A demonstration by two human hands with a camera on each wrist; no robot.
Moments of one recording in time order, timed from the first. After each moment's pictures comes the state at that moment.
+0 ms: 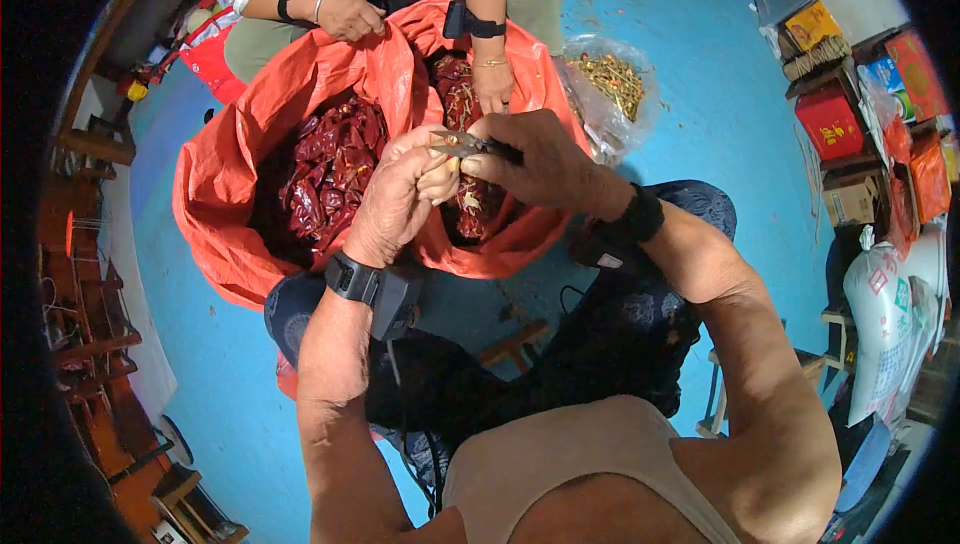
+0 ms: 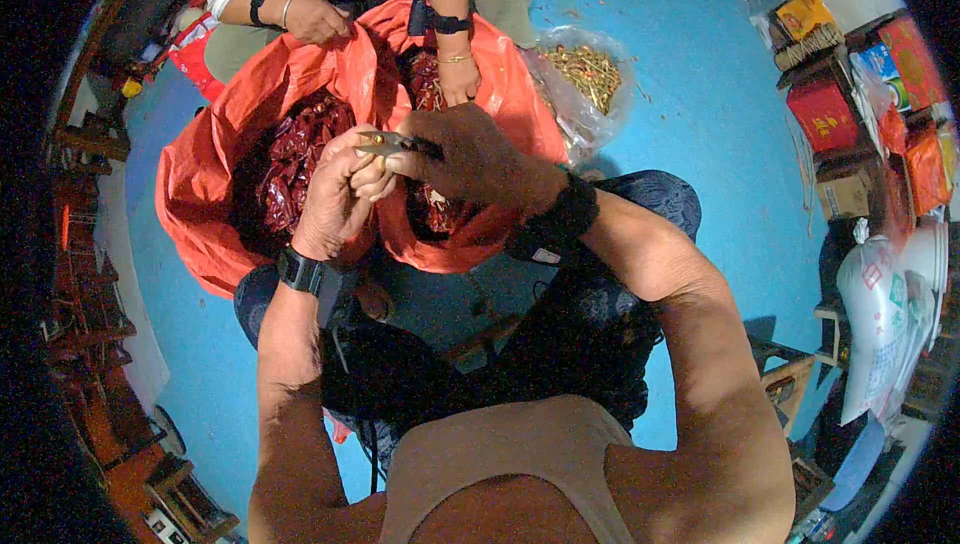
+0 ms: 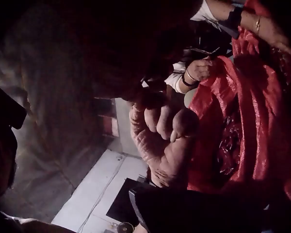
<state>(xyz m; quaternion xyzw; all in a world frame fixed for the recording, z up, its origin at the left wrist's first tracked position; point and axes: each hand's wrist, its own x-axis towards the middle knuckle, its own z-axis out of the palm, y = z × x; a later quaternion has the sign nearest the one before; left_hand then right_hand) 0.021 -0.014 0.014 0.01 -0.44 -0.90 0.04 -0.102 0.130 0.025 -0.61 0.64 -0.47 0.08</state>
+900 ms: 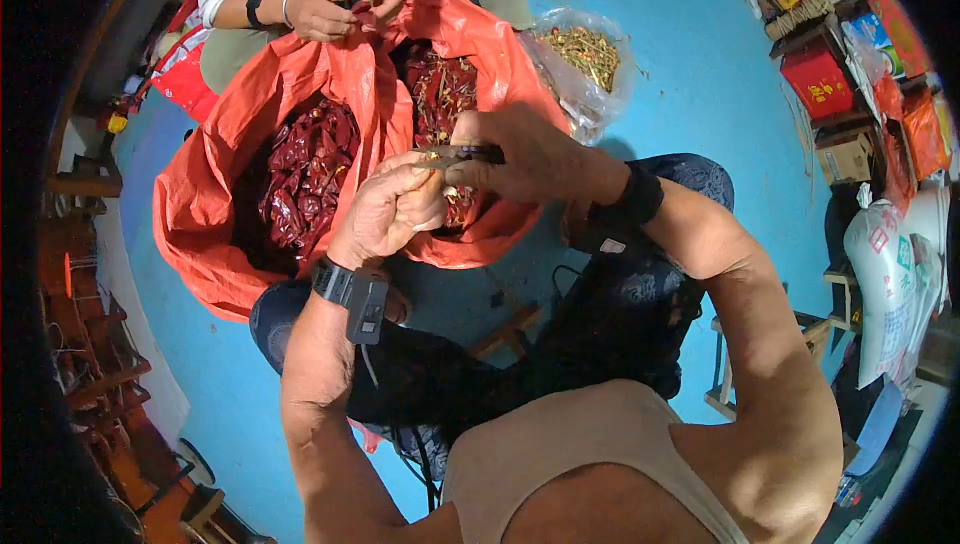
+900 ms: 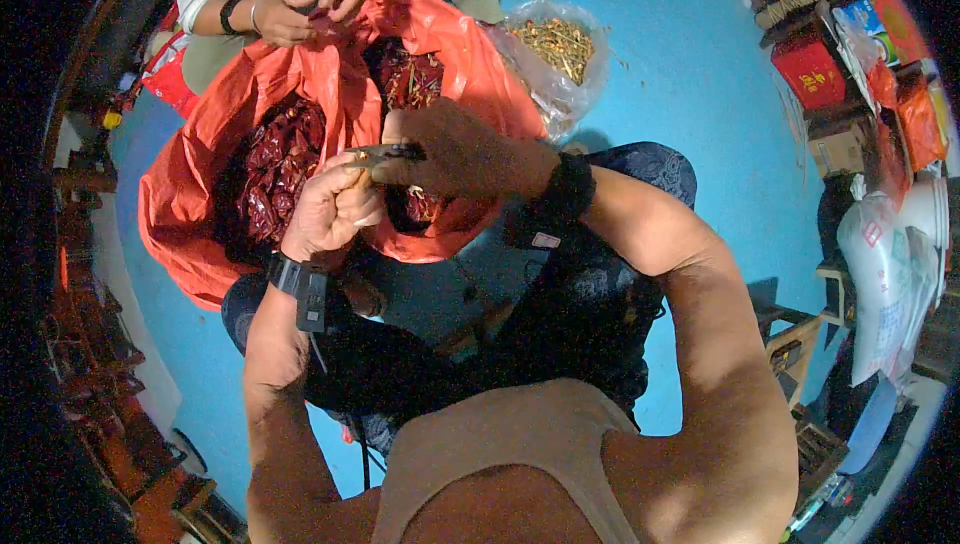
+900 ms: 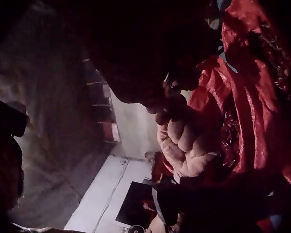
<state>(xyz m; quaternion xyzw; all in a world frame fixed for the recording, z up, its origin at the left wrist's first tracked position) 0.025 0.001 0.001 0.02 -0.33 -0.94 -0.12 -0.106 0.159 0.026 -0.60 0.66 -0.43 0.14</state>
